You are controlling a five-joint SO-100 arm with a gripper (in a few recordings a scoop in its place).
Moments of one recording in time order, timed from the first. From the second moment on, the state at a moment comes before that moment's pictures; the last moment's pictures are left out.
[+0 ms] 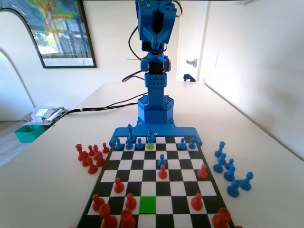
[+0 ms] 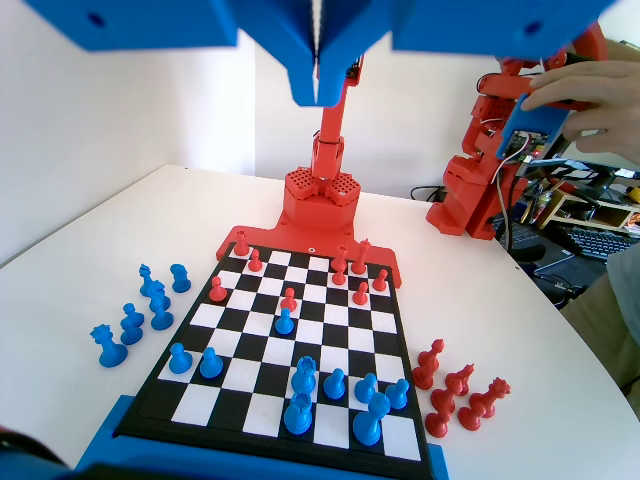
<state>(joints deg) 1.8 174.9 125.4 91.1 -100.2</state>
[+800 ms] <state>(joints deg) 1.8 174.9 125.4 91.1 -100.6</state>
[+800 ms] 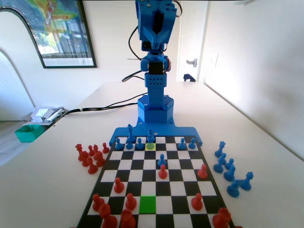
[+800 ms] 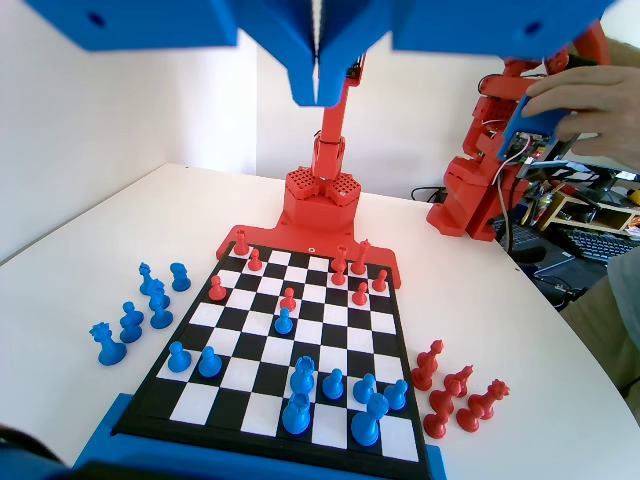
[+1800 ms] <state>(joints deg) 3.1 135.2 106.2 95.9 -138.7</state>
